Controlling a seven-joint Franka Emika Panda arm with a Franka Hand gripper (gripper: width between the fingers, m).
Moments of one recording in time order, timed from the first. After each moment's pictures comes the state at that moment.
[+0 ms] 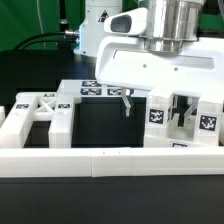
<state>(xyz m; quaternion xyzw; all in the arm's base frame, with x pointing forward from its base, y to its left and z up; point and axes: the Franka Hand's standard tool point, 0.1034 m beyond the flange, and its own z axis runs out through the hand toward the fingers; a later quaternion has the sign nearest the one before) 0.587 0.039 0.028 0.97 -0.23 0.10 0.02</state>
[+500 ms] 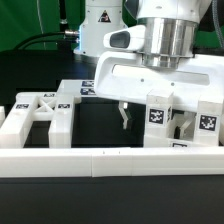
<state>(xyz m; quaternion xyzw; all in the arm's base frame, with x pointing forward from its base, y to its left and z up) 0.584 0.036 0.008 0.97 -0.22 0.11 0.03</state>
